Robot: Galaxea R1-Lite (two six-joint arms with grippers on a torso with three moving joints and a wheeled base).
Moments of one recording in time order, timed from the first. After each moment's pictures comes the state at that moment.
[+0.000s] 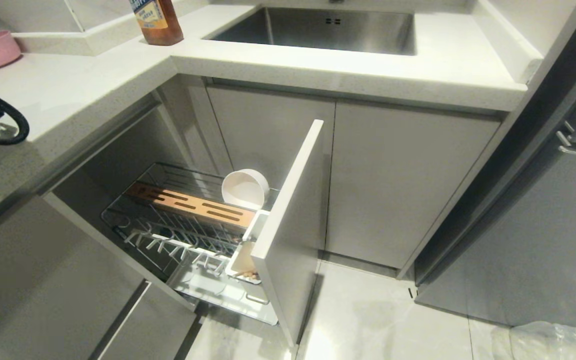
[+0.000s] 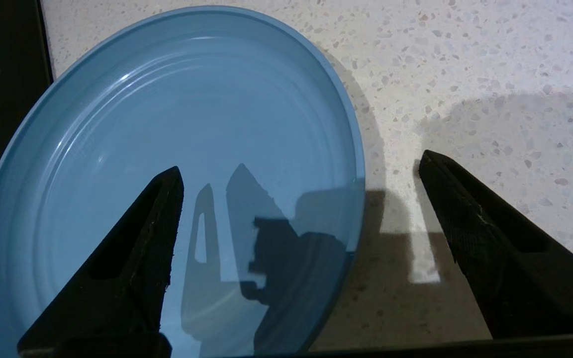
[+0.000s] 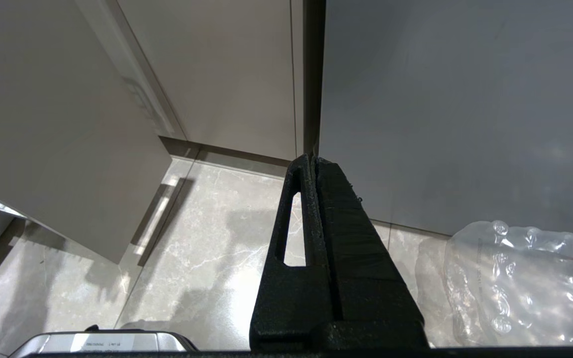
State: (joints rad) left arm 0.18 1.62 -1.81 0.60 0.74 -0.17; right arm 0.00 0.00 0.00 0.00 0.00 0.04
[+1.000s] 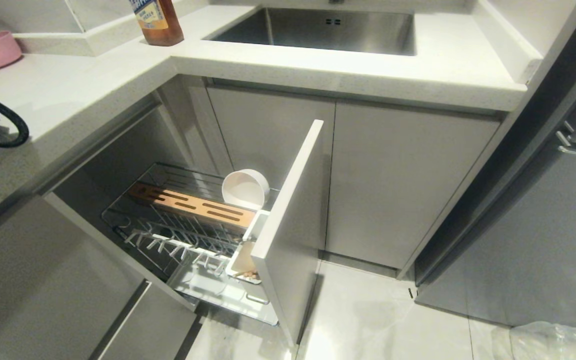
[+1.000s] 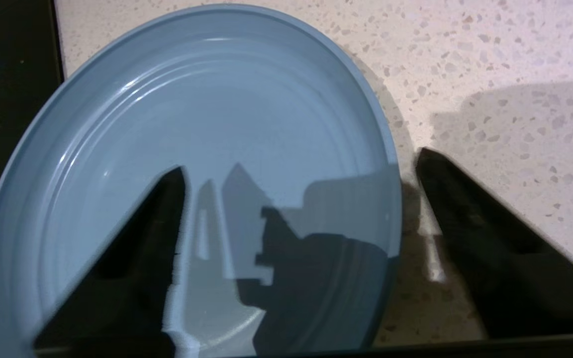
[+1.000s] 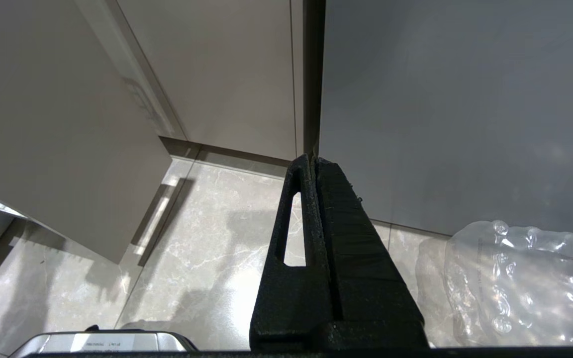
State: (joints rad) left arm 0.22 1.68 -1.84 0.63 0.74 -0.17; right arm 0.00 0.00 0.00 0.00 0.00 0.04
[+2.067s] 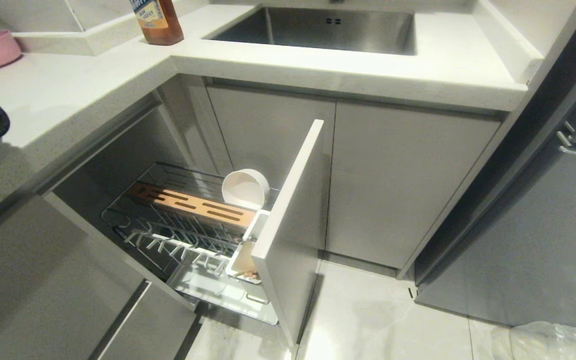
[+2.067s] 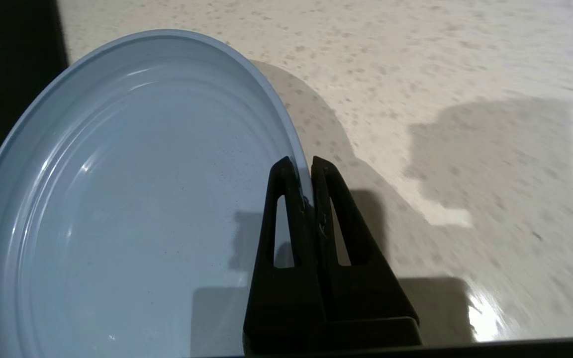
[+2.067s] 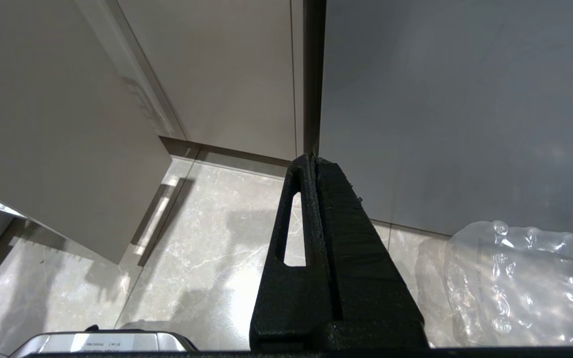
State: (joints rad) left arm 0.22 1.60 -1.84 0.66 0.67 -0.20; right arm 0.00 0.00 0.00 0.00 0.00 0.04
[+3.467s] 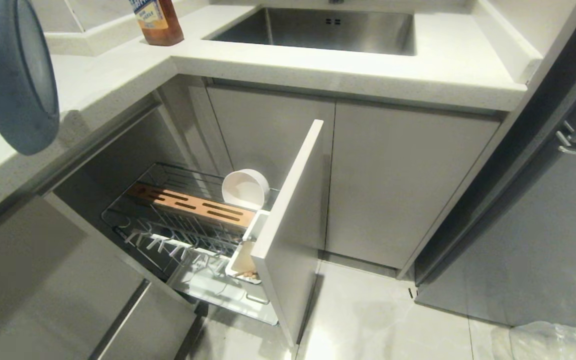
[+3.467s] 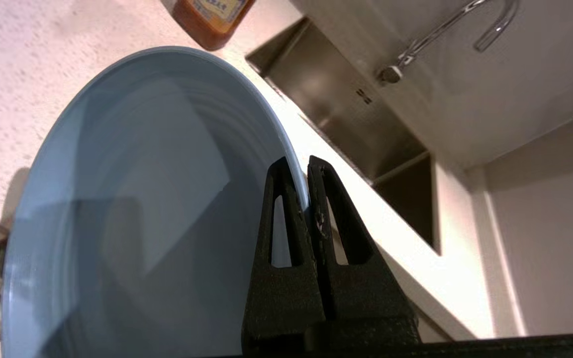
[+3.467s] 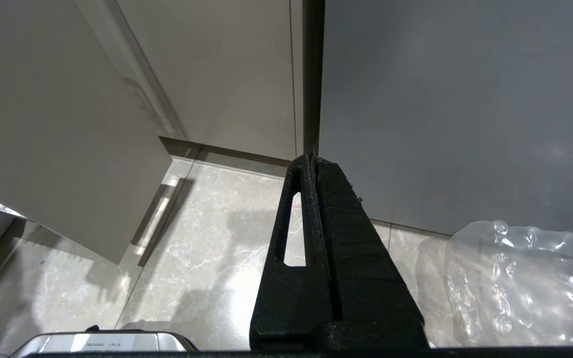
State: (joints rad) left arm -0.49 1.30 -1.73 0.26 0.51 -0.57; right arm 0.00 0.00 0.00 0.00 0.00 0.04
